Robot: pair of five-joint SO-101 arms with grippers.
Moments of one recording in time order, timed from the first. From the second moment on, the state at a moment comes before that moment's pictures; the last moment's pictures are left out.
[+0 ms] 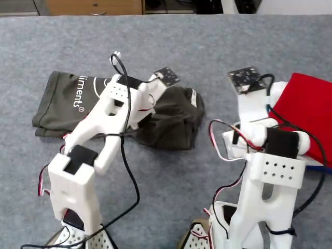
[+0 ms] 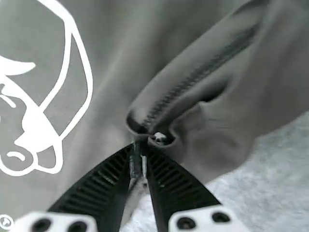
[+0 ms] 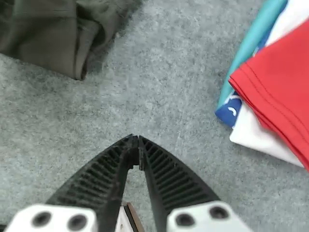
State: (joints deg) left arm 16.2 21.6 -1.0 69.8 -40.0; right arm 9.2 -42.4 26.6 95.3 15.0
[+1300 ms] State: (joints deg) left arm 11.9 31.3 -12.7 78.3 -43.0; right arm 13.5 -42.4 26.6 95.7 17.1
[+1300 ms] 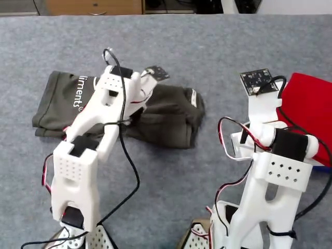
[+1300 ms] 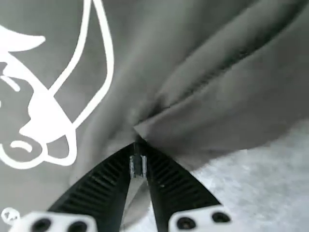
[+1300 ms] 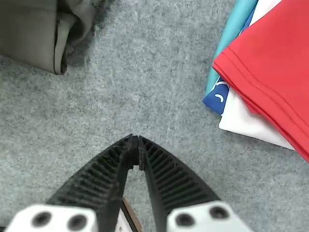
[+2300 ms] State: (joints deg) left arm 5.0 1.1 -12.5 90.3 -26.5; right arm 7.4 -38.1 24.7 95.7 17.1
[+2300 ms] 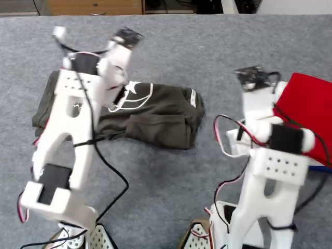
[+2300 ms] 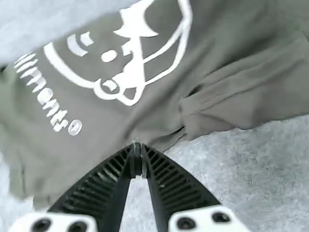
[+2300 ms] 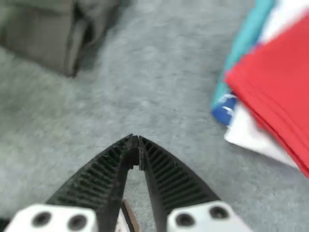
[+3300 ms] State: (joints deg) left arm -26.8 -6.9 -12.5 93.4 -23.3; right arm -16.3 21.1 -16.9 92.4 -7.1
